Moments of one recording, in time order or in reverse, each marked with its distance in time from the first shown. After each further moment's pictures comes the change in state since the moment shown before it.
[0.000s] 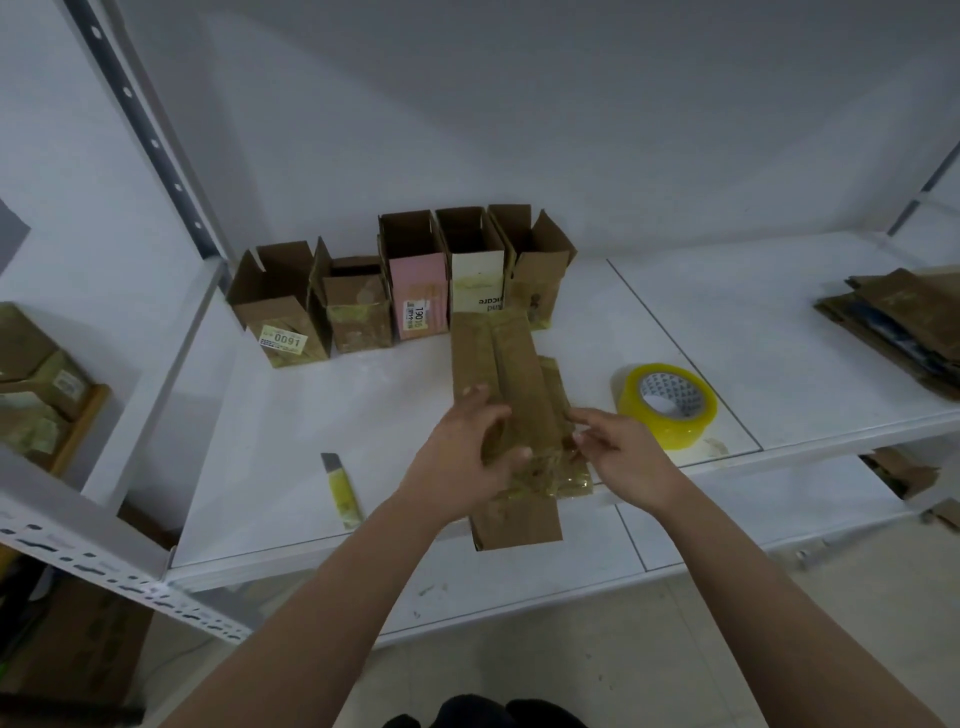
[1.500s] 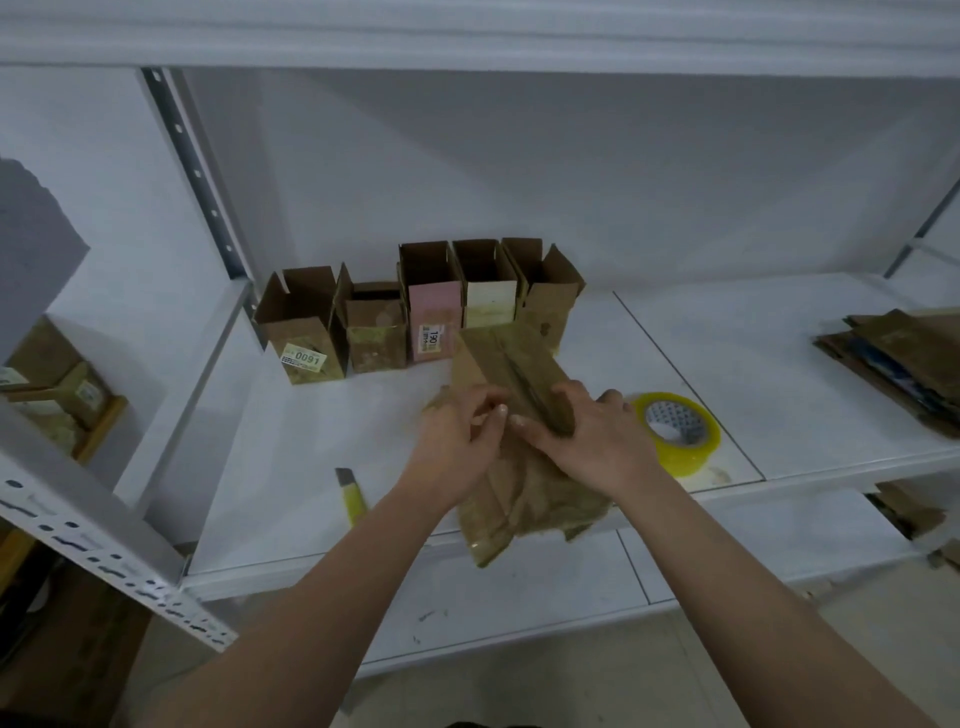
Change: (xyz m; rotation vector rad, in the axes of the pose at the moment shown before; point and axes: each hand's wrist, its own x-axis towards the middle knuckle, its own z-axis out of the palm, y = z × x) left_hand -0.001 0.012 -0.030 -0.322 0.261 -0.012; right_hand 0.006 -0.082 -0.004 -0.419 0.021 0.168
